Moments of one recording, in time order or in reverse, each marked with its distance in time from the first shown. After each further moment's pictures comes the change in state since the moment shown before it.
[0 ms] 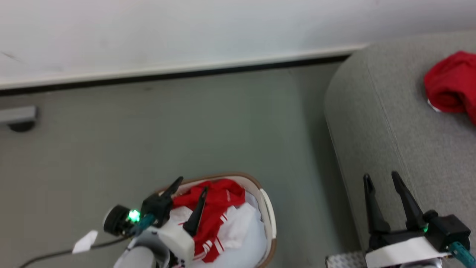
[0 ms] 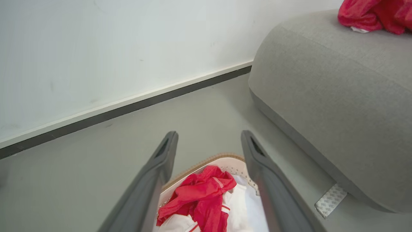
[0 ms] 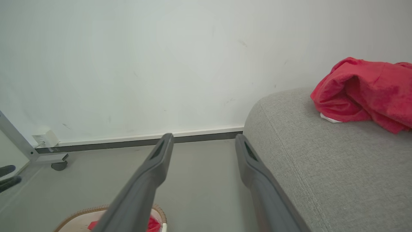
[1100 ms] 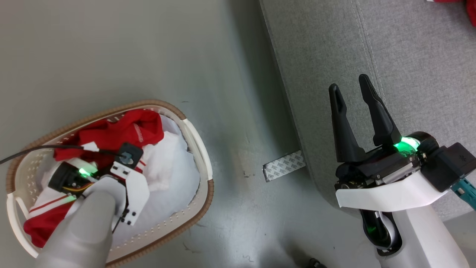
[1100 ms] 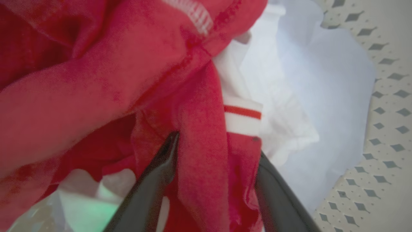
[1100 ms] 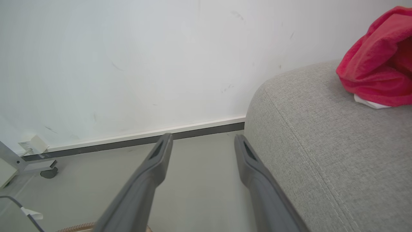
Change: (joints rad) left arm -0.441 0.151 -0.159 0.534 0.093 0.072 0.351; right arm -0.324 0.000 0.223 -0.190 0.222 0.000 0.000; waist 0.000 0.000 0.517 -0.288
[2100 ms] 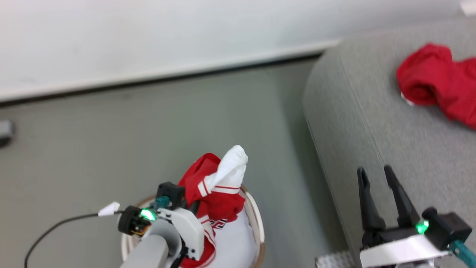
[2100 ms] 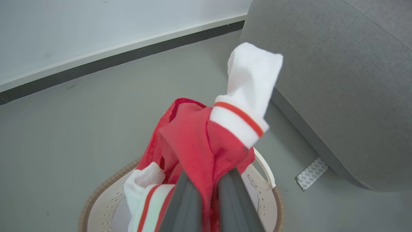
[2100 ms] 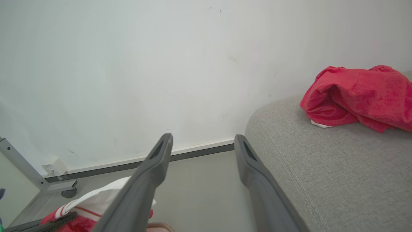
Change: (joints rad) left arm 0.213 -0.198 0.036 -0.124 -0.235 -0.048 -0.290; right arm 0.298 0.001 -0.163 0.141 -0.098 0.000 0.000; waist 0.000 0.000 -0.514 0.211
